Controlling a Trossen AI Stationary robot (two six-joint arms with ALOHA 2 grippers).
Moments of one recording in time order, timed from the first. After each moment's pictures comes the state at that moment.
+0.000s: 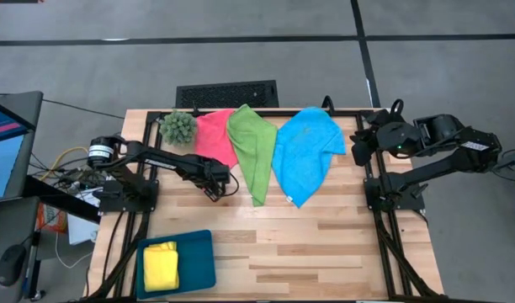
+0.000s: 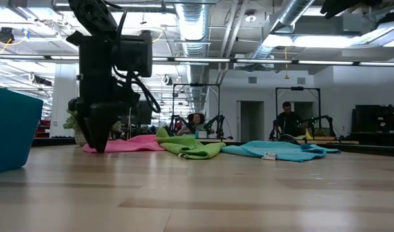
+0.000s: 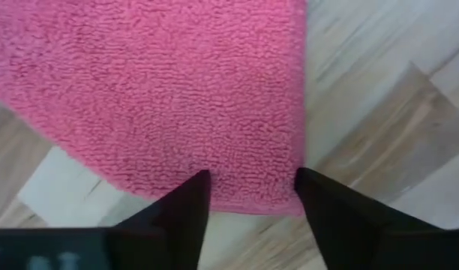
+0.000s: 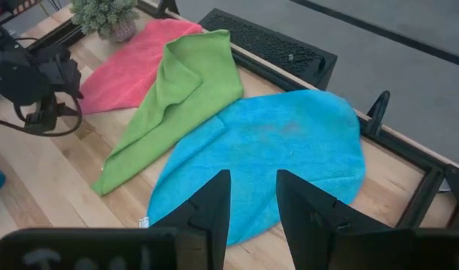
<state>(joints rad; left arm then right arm) 0.08 1.65 0.82 -0.72 -0.18 -0.69 0.08 0.89 1.36 -1.38 0.55 0.73</state>
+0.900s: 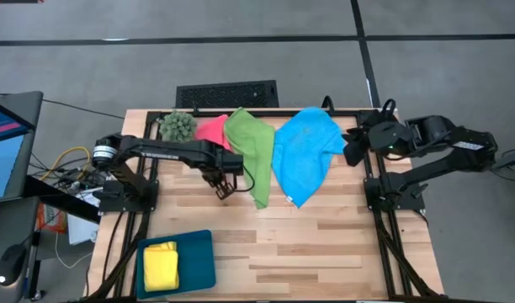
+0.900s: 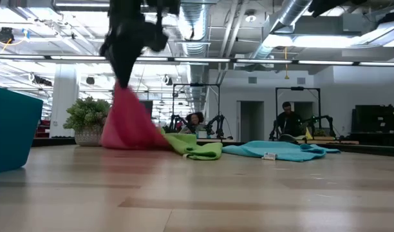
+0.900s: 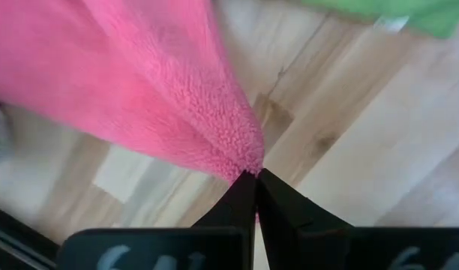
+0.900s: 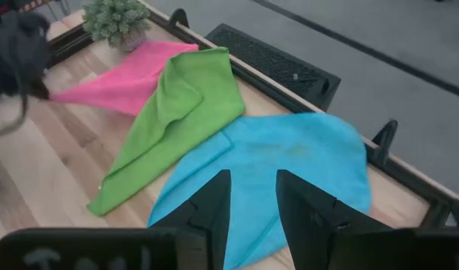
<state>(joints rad) 0.04 1.66 1.41 -1.27 -0.12 -0.58 0.08 0.95 1.36 -1.28 0.58 0.63</state>
